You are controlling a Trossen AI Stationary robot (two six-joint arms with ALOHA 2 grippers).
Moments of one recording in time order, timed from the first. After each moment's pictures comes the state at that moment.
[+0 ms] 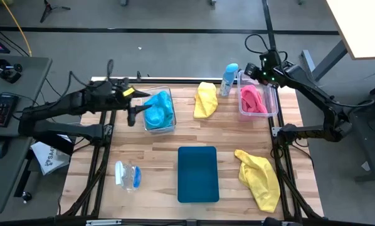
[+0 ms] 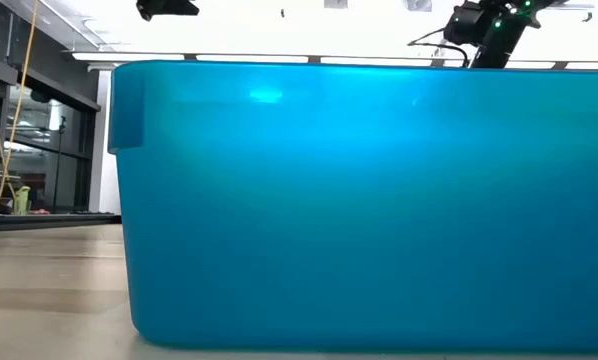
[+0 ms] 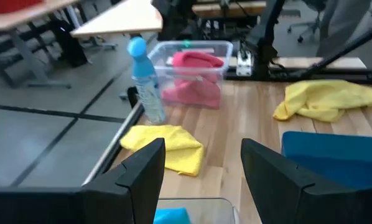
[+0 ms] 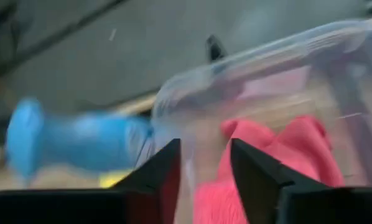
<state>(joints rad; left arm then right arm) 0.19 0.81 0.98 -0.50 -0.12 0.11 -0.96 1.19 1.12 -0.84 0.12 0.88</state>
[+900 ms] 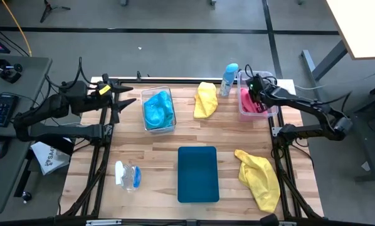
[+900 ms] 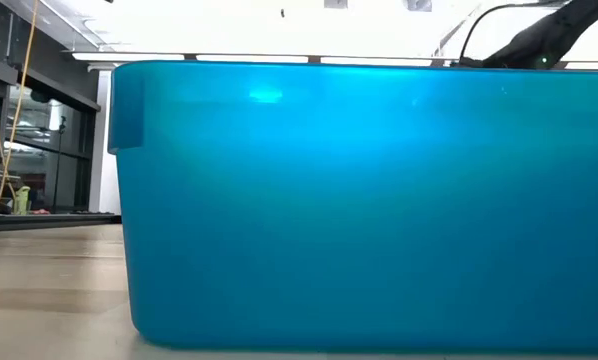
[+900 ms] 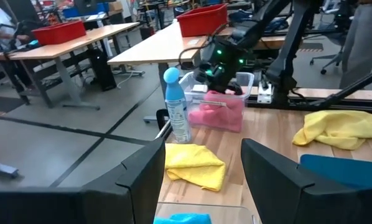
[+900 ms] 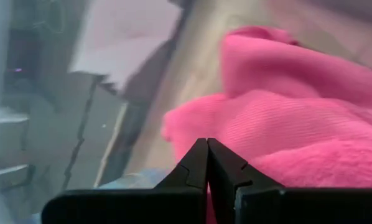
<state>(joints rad) 0.19 0.61 0.98 -0.56 -0.21 0.12 -0.82 1.19 0.64 -0.47 0.37 1.76</state>
